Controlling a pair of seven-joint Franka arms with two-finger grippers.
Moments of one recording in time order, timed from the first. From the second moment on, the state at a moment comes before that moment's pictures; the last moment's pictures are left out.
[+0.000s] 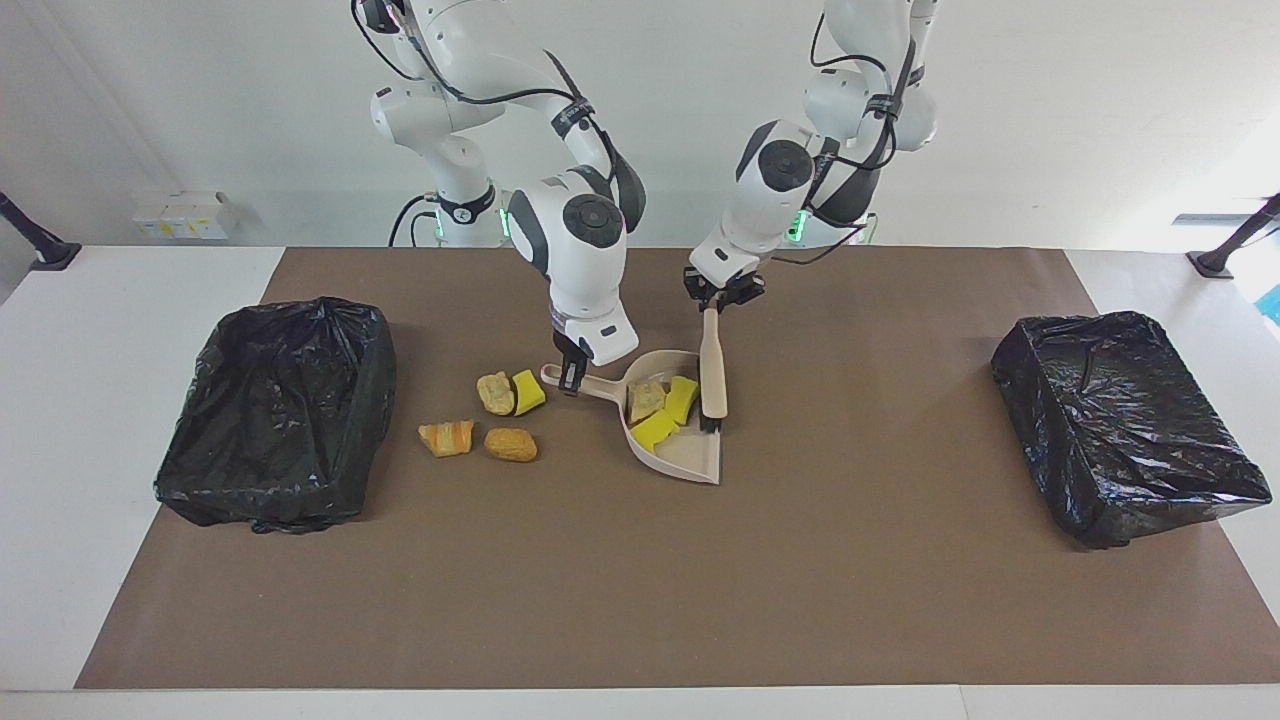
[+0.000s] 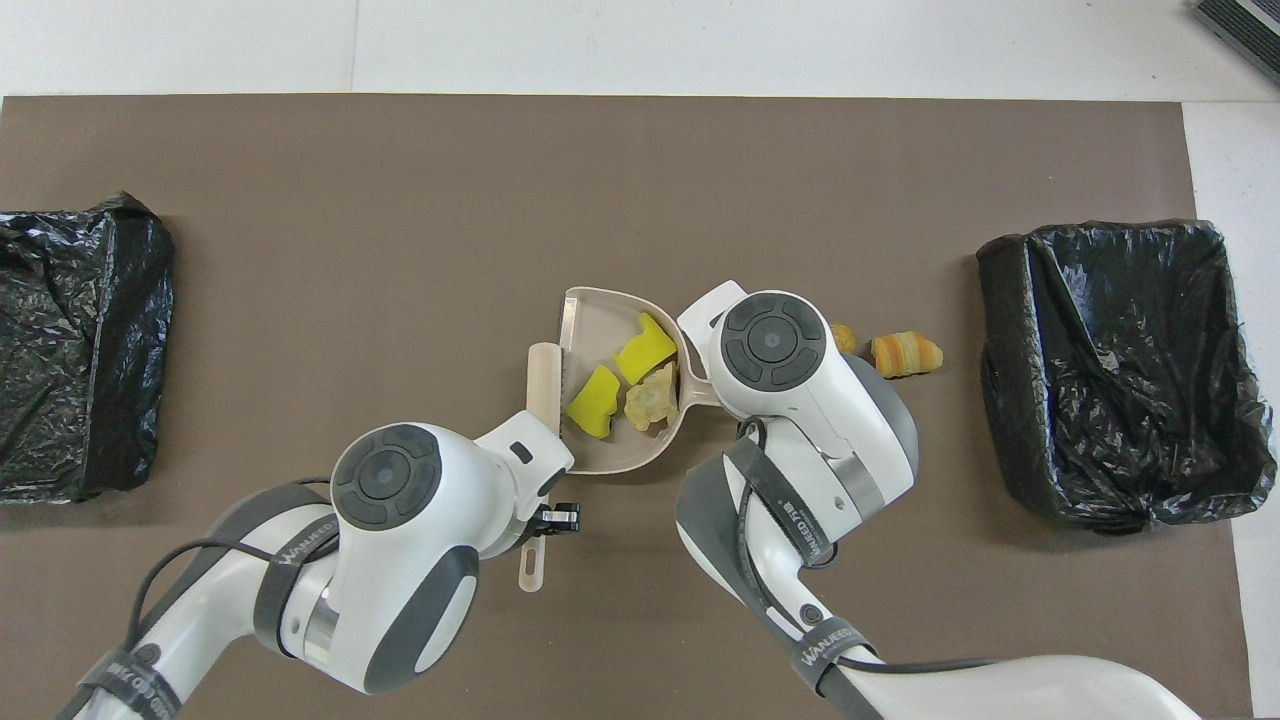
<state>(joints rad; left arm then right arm) -0.55 -0.06 -0.07 -2.28 -0.26 2.15 -0.40 0.46 0.27 0.03 -1.89 -0.15 2.08 -0.82</state>
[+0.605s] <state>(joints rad) -0.52 -0.22 -0.08 -2.27 -0.14 1.97 -0.48 0.42 0.24 0.02 -1.86 -0.15 2.06 -0.81</state>
